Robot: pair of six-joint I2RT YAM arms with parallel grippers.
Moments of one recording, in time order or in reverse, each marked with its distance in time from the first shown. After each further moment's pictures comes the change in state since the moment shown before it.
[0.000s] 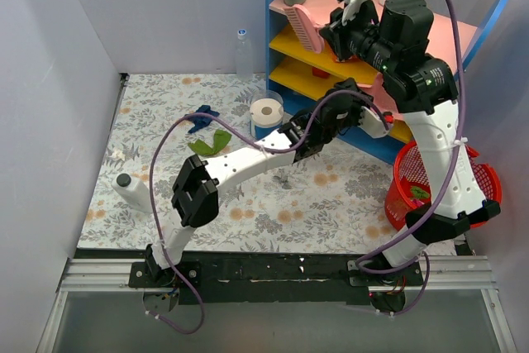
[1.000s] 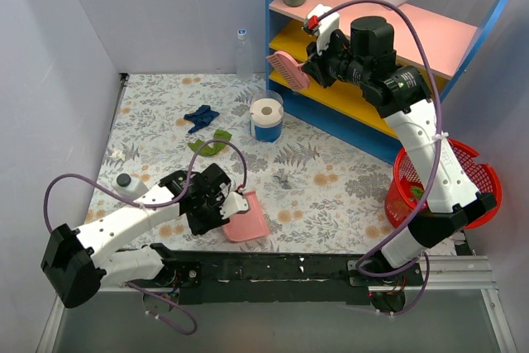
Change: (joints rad) left arm 0.238 -1.009 -1.207 -1.162 0.357 -0.886; right arm 0.039 -0.014 -0.207 -0.030 -0.109 -0.047
